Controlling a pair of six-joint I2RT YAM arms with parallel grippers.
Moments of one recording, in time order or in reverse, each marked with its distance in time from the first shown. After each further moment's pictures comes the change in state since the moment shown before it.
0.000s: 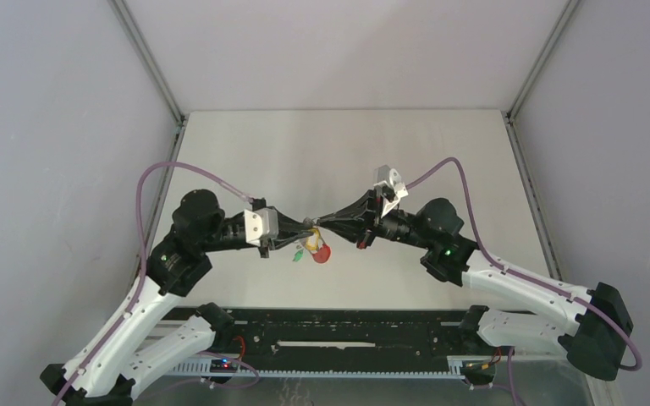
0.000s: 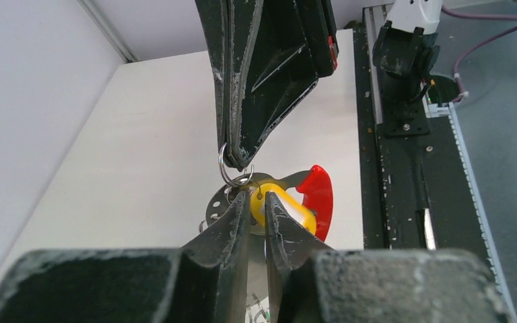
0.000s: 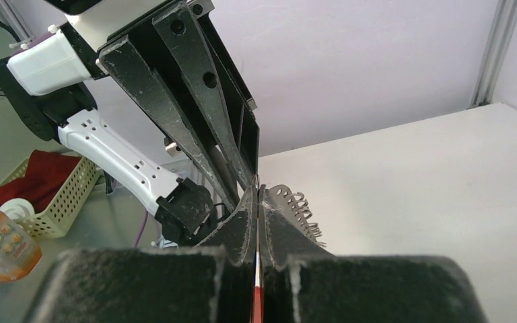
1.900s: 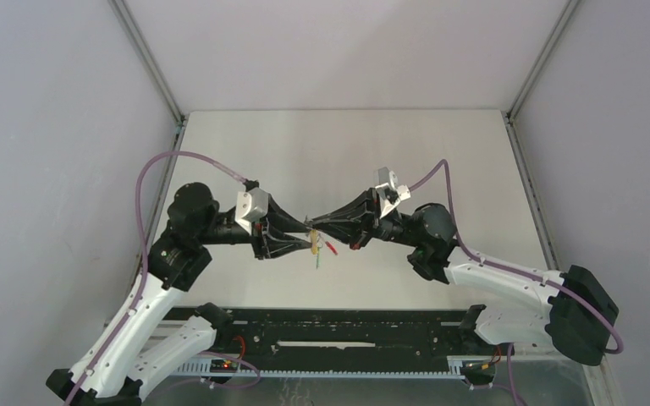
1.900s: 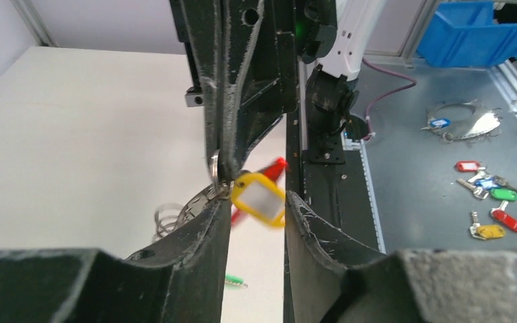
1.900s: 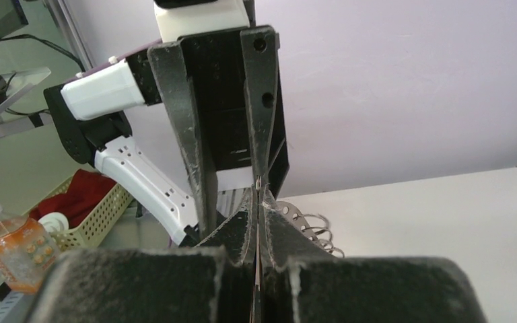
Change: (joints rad) left arm 0.098 0.024 0.006 0.072 0.215 -0.341; right arm 0.013 0.133 -0.040 0.374 -0.075 0.113
